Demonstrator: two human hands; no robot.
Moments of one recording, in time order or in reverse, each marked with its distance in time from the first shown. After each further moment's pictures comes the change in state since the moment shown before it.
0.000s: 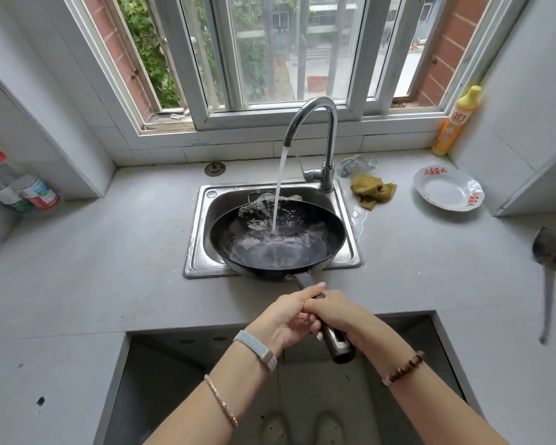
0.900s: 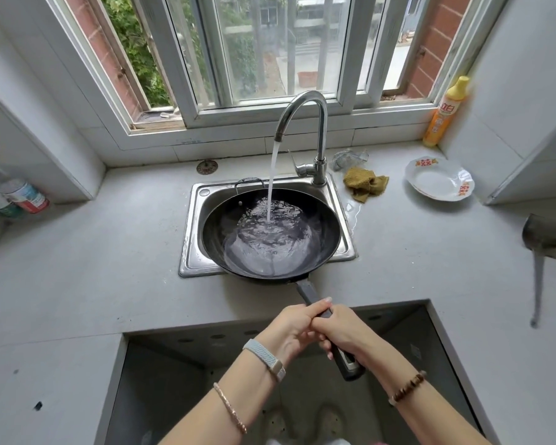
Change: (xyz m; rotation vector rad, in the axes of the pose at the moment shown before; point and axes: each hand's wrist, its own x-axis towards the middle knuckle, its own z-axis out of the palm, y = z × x) left_hand 0.005 -0.033 0.005 0.098 -0.017 -0.022; right_hand -0.007 0.049 -0.004 -0.002 0.025 -0.101
